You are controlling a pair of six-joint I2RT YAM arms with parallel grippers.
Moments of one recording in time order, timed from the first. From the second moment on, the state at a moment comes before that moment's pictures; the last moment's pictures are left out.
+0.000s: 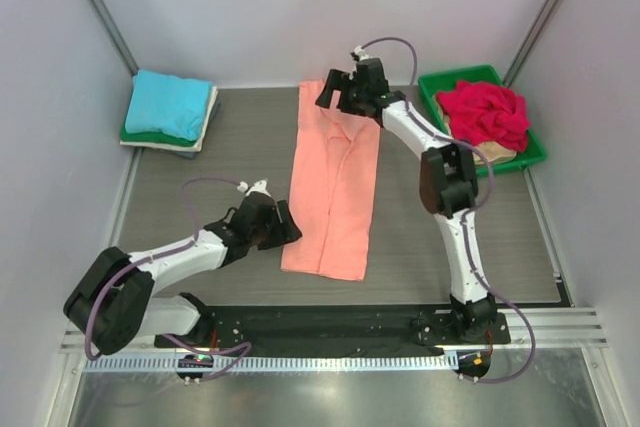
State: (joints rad) left arm -0.65 1.28 0.50 -0.03 -0.04 -0.80; right arm 0.37 2.45 2.17 -0.23 -0.22 0.49
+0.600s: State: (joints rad) left arm -0.79 1.10 0.41 -0.20 -0.06 -1.00; right arm 0.64 1.21 0.63 -0.37 -0.10 0.77
